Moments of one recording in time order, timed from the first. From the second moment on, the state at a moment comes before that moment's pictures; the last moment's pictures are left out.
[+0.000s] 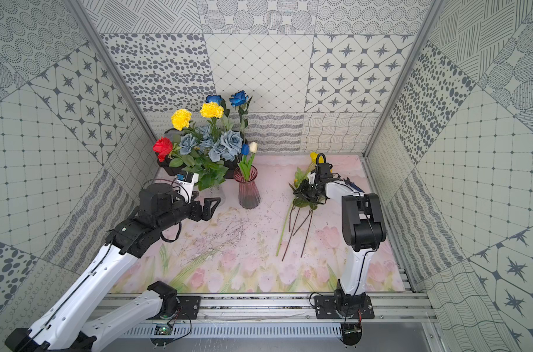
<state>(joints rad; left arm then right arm) -0.43 0.90 0.99 -0.57 0.12 -0.16 0.12 1.93 1.28 -0.37 -0.54 0.59</state>
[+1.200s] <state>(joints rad) -0.43 0.93 1.05 -0.57 -0.04 -0.15 0.14 1.38 1.08 -0.39 -0.41 0.52</state>
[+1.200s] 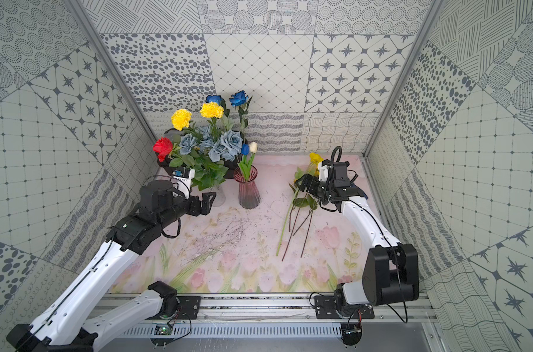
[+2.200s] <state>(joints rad) -0.17 1.31 1.16 0.13 0.00 -0.21 0.17 1.33 1.03 -0.27 -0.42 0.51</state>
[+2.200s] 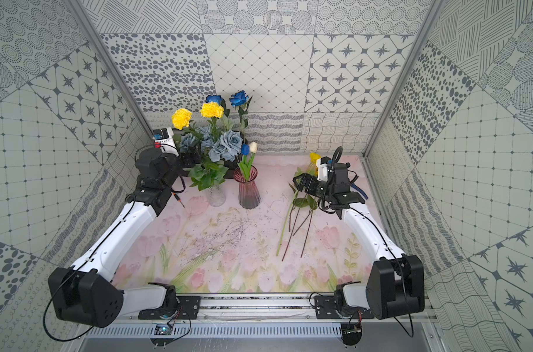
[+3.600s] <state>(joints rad) -0.11 1.49 1.28 0.40 0.16 -0.28 0.17 1.33 1.03 -0.27 -0.44 0.53</state>
